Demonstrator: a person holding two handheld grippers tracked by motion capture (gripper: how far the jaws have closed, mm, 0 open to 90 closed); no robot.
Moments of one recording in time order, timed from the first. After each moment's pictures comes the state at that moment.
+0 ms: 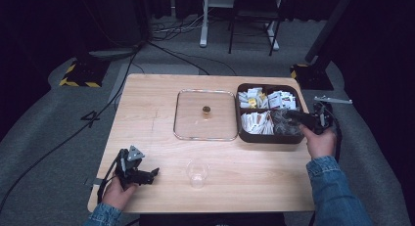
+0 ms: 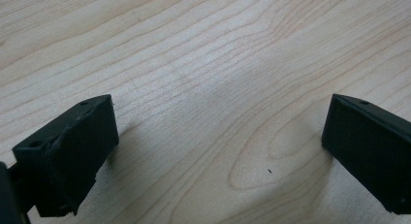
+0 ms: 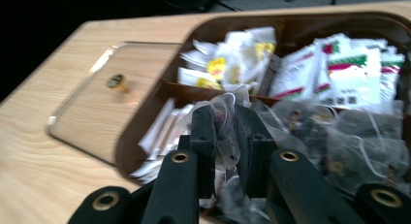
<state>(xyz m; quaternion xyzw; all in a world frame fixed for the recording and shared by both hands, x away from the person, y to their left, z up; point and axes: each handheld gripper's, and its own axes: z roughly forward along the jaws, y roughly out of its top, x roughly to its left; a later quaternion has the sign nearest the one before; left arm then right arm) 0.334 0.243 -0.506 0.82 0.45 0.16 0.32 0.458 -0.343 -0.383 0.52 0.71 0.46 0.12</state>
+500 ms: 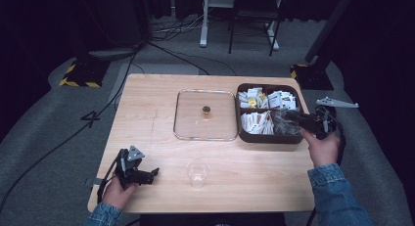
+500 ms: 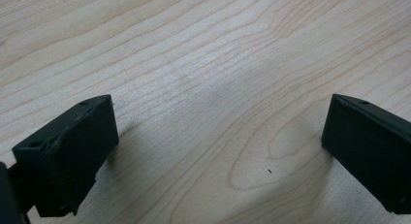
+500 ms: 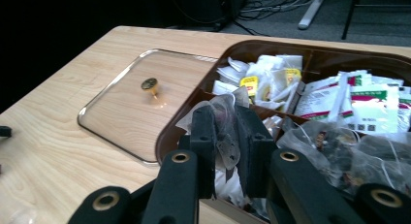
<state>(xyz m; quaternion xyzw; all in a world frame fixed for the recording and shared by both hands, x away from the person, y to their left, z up) 0.334 0.243 -0.506 0.82 0.45 0.16 0.32 0.424 -0.326 -0.357 0.47 0.73 0.48 0.16</state>
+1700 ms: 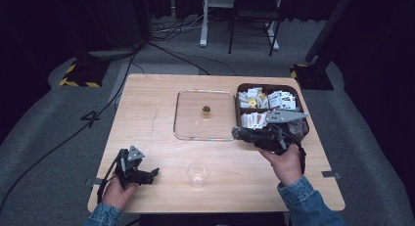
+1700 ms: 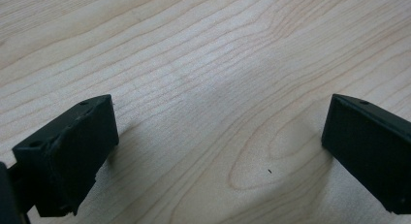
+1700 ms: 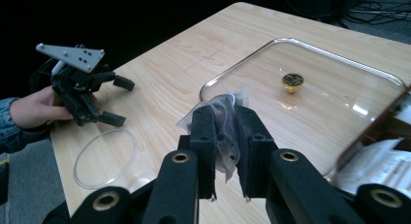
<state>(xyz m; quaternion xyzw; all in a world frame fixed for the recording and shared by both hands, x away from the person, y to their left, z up) 0.334 0.243 -0.506 0.82 0.45 0.16 0.32 0.376 -0.194 -0.353 0.30 0.81 0.50 0.08</state>
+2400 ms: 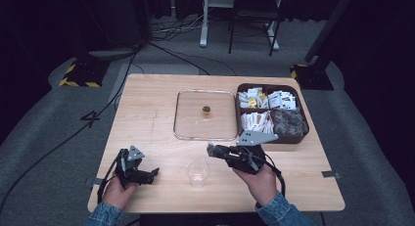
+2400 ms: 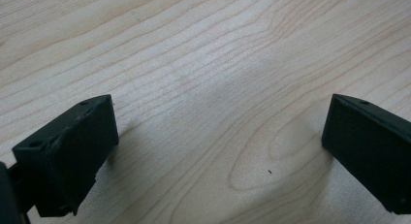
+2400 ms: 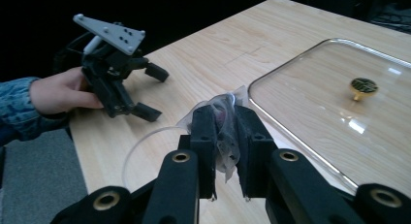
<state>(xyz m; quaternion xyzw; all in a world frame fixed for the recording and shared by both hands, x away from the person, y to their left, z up) 0.335 0.243 -0.506 0.82 0.45 0.16 0.32 0.330 -0.128 -0.376 0.27 0.82 0.50 0.09</state>
